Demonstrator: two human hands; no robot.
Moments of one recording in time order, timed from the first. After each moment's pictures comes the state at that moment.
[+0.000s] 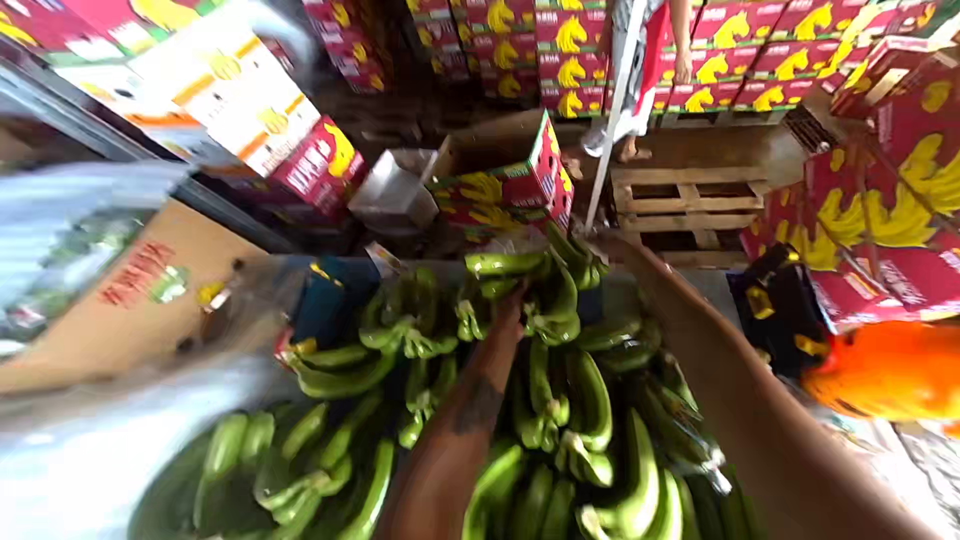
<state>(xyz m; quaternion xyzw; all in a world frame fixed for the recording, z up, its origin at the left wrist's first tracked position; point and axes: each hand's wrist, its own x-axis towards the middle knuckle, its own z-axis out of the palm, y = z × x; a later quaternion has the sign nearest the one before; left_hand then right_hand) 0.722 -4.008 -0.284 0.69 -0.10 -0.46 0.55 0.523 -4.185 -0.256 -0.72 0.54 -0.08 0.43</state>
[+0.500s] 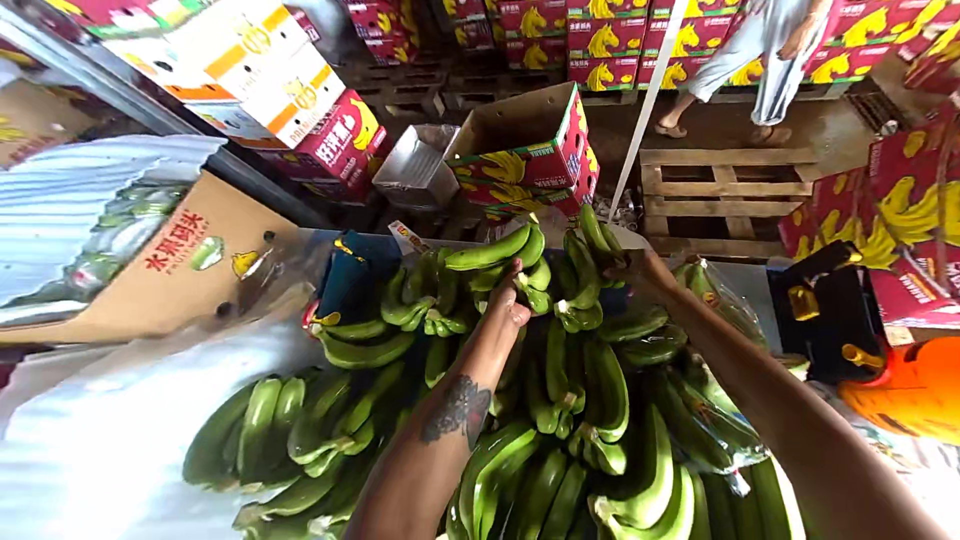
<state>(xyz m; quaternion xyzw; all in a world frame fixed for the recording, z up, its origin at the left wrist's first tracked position) 0.747 -3.990 -0.241 0.58 0.02 -0.55 0.60 0.521 -4.131 -0.287 -0.76 0.48 -0.11 0.43</state>
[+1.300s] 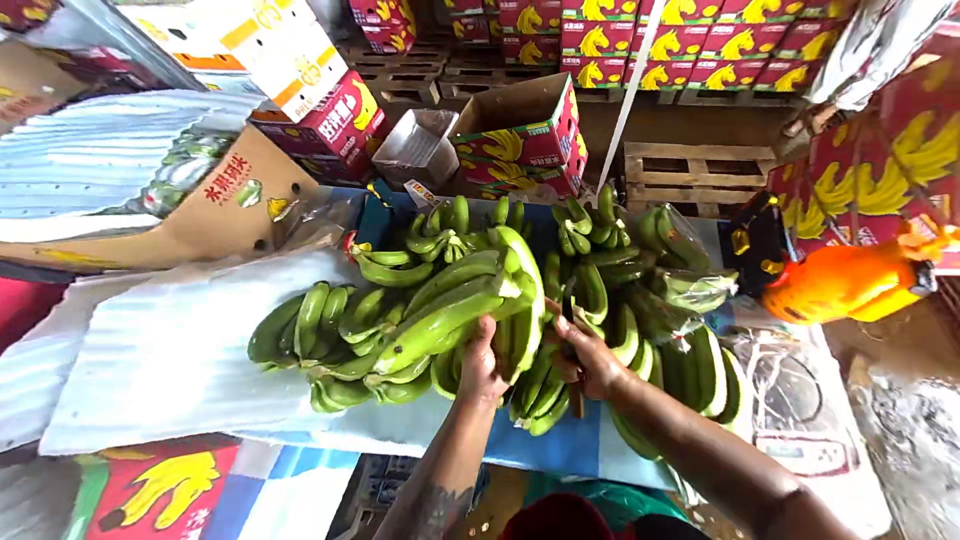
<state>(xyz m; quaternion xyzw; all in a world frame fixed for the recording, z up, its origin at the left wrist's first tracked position) 0.671 -3.715 -0.173 0.31 -0.19 -0.51 0.78 0.518 -3.778 -0.190 -0.35 0.29 -0.22 0.86</state>
